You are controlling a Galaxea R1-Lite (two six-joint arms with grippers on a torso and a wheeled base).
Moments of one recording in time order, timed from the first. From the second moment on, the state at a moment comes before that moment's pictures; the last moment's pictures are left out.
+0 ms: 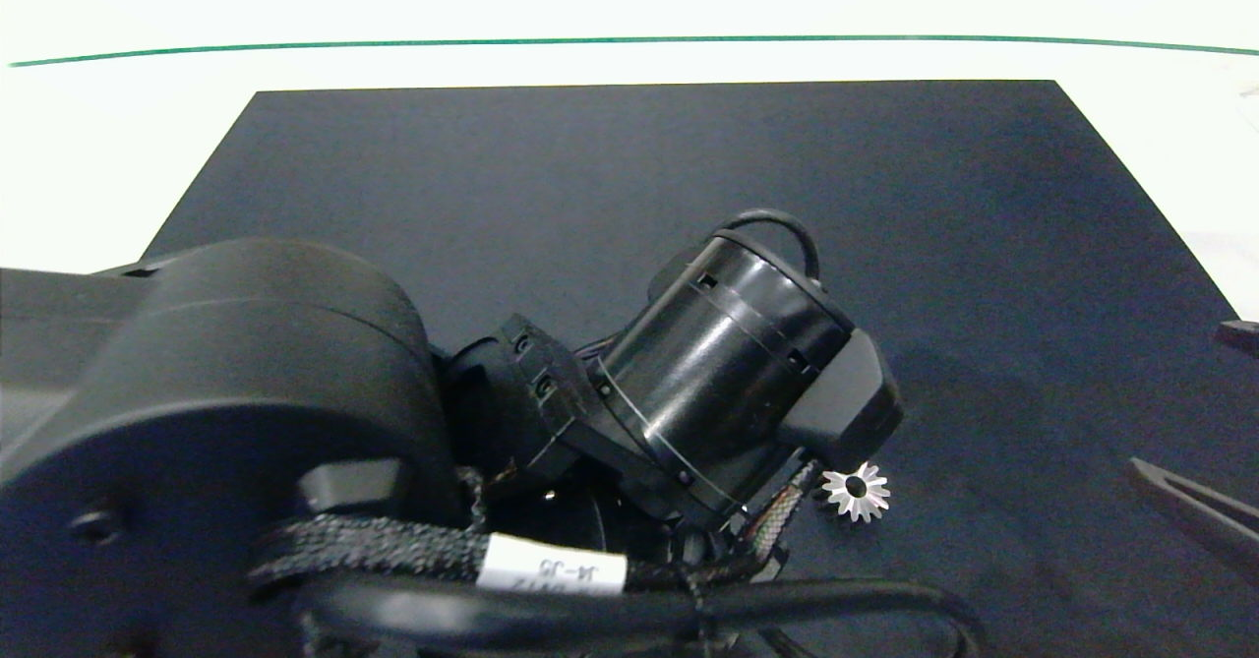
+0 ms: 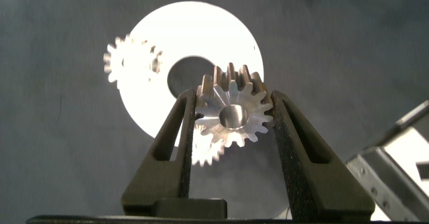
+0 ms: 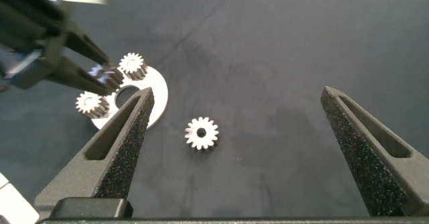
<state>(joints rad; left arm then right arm) -1.11 1.79 -1.47 0.54 0.39 -0.20 0.68 0.84 -0.59 -0.21 -0.13 -0.26</state>
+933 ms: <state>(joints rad) -1.14 1.93 -1.61 0.59 0.39 -0.16 0.68 0.76 -0.61 -0.21 -0.13 -0.33</state>
